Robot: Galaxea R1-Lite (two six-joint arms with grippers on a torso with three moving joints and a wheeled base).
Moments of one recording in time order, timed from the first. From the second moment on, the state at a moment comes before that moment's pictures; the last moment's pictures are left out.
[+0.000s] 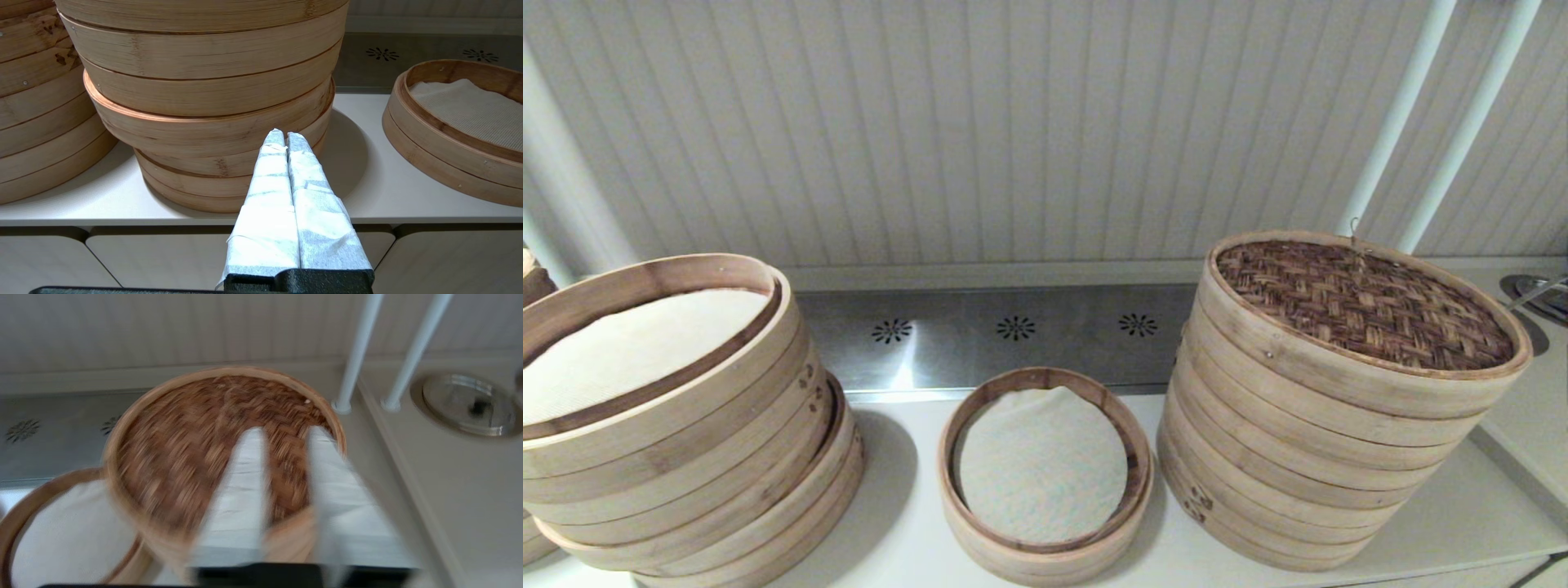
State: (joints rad) left arm 0.00 0.00 -0.01 0.00 0.00 -0.01; right arm -0.01 1.02 -1.14 0.21 -0.04 0.05
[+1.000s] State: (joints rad) left arm 0.00 0.00 -0.01 0.00 0.00 -0.01; right arm 0.27 1.41 -1.28 0.32 -0.32 0.27
